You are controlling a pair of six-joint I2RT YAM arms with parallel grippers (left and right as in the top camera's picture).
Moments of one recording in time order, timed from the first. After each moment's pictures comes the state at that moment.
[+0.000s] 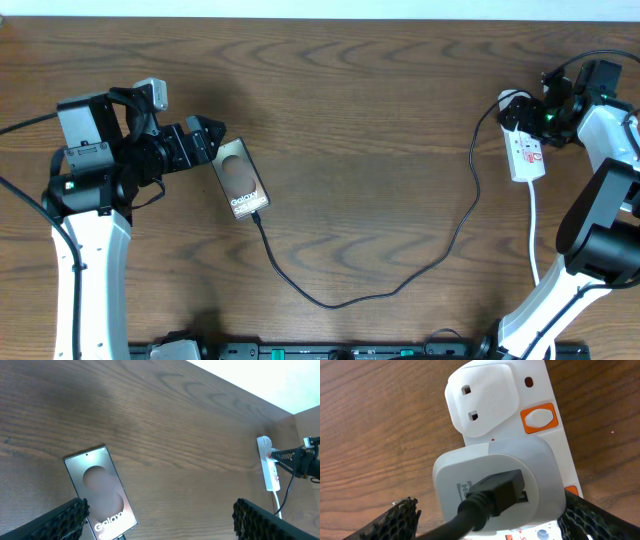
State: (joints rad) left arm 0.21 1.26 1.13 -0.71 0.60 -0.17; right arm -0.36 2.10 1.53 -0.62 -0.35 -0.01
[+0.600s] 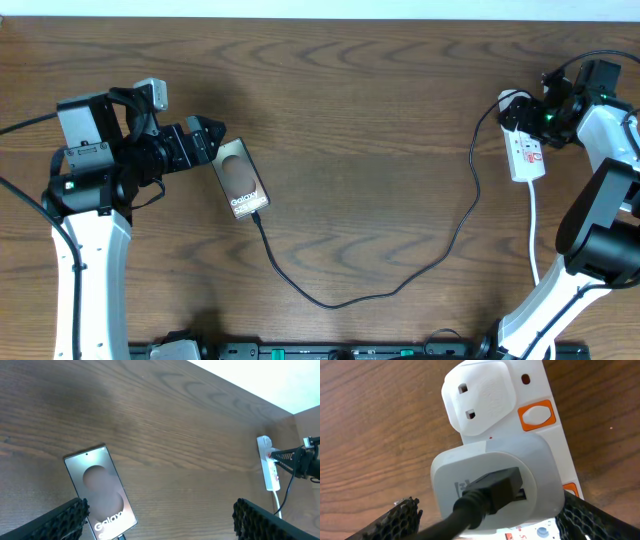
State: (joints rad) left arm 0.21 1.26 1.13 -0.72 0.60 -0.17; right arm -0.35 2.10 1.53 -0.61 -0.35 0.02
